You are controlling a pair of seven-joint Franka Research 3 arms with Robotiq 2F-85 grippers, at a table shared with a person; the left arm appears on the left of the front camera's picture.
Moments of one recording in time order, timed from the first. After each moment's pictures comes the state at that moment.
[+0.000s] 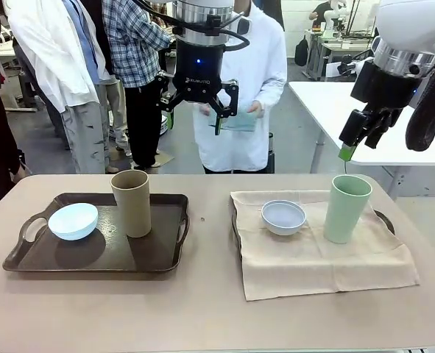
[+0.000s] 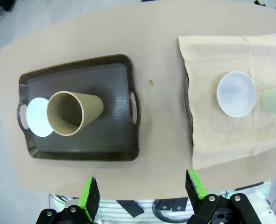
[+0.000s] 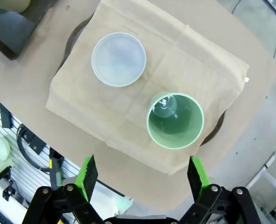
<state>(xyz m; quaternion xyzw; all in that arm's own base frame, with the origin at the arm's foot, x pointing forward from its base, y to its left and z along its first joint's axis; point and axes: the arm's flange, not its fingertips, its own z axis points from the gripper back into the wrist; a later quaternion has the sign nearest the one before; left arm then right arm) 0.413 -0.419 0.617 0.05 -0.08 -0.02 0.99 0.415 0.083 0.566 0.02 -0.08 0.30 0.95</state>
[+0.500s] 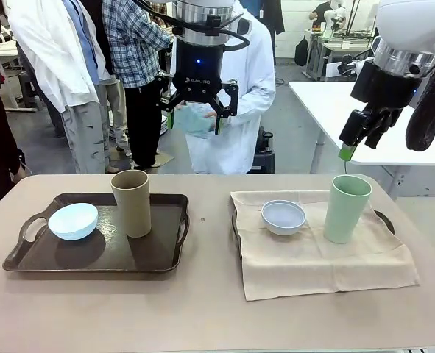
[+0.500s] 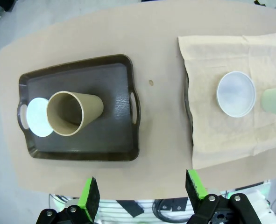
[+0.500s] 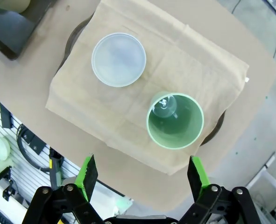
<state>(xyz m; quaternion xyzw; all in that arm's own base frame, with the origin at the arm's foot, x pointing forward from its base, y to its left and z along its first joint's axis) 0.413 -0.419 0.617 0.05 -0.08 -0.02 1.00 0.415 0.083 0.566 0.02 -0.08 0.30 0.95</state>
